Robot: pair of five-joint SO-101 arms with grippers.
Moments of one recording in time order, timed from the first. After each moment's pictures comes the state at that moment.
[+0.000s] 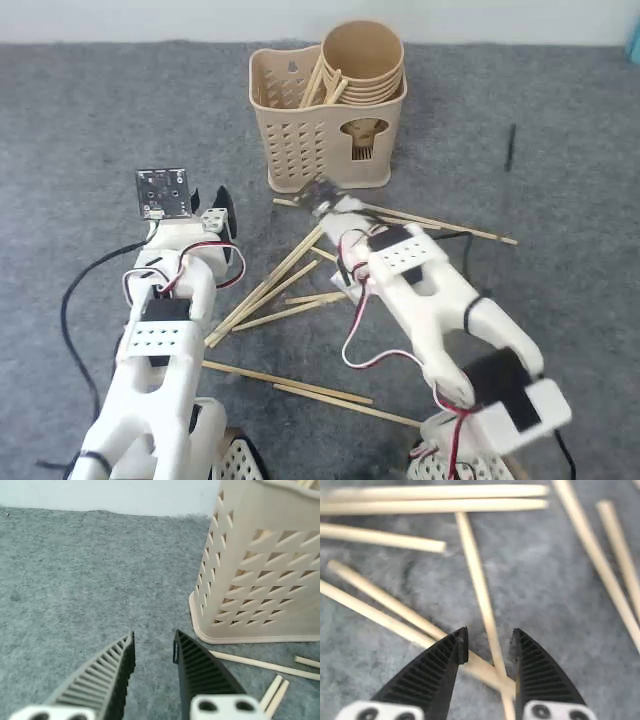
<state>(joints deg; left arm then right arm) -7.8 -39.6 75.3 6.1 7.8 -29.4 1.1 36.7 46.2 23.3</state>
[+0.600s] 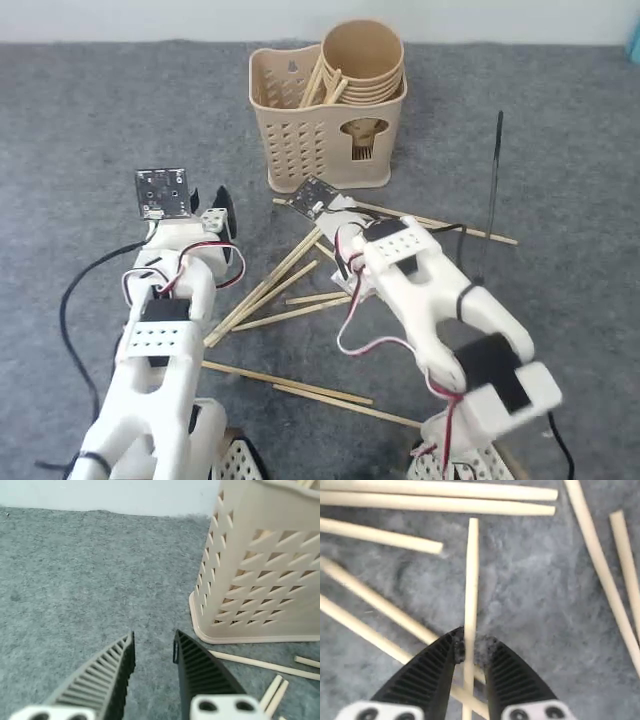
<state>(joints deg) -7.8 -39.6 75.3 6.1 7.8 -29.0 1.8 34.5 48.0 25.3</state>
